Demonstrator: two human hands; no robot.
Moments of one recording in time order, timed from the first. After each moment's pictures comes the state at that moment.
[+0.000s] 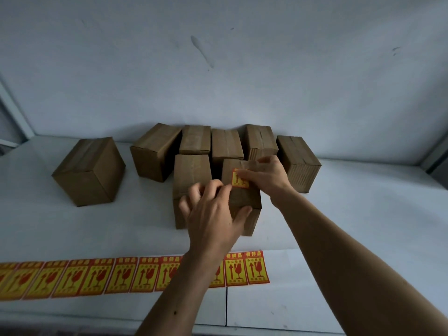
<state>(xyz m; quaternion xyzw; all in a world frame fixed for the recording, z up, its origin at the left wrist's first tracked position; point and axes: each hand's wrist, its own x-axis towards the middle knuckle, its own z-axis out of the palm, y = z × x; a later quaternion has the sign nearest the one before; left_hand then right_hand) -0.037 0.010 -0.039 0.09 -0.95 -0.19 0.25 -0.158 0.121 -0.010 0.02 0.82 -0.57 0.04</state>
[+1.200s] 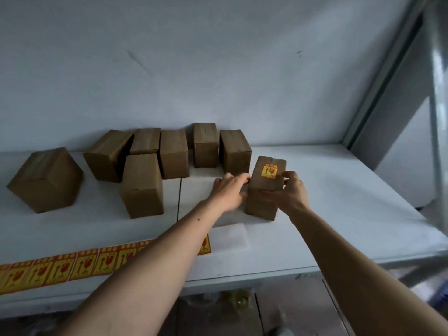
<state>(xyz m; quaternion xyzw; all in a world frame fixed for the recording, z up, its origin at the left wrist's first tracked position) -0.080 0.138 -0.010 -0.12 -0.96 -0.25 -0.05 -0.074 0.304 -0.010 0.14 0.89 -0.44 -0.06</state>
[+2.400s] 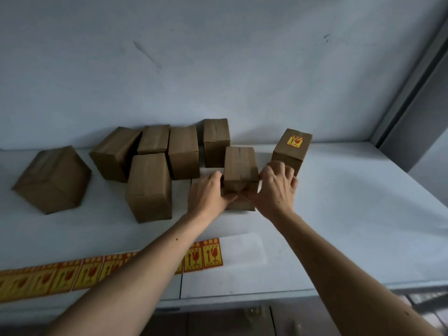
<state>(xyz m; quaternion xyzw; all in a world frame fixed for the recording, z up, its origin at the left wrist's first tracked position) -0.092 0.082 -0.039 0.00 -0.95 -0.27 0.13 -0.104 0.237 -0.021 -0.02 0.97 -0.18 -0.15</state>
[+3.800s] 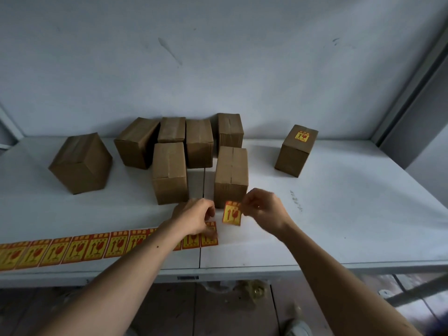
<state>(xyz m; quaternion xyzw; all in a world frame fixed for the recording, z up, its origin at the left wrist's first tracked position) -0.015 0.017 -0.050 -0.05 -0.98 -0.19 -0.10 -0.032 0.220 -0.036 -0.12 0.86 -0.49 0.06</state>
